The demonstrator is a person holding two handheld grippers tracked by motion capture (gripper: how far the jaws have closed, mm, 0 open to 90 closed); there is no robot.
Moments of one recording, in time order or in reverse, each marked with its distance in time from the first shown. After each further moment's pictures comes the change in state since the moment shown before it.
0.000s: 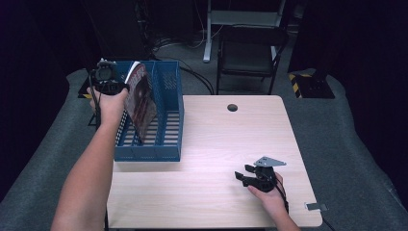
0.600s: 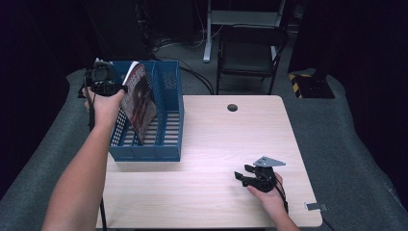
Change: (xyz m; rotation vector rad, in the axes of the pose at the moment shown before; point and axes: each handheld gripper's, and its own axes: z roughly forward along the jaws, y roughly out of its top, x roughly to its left) left arm 0.003 -0.001 -0.016 0.014 -0.026 0.019; right arm 0.002 0.001 0.000 -0.004 0.000 0.001
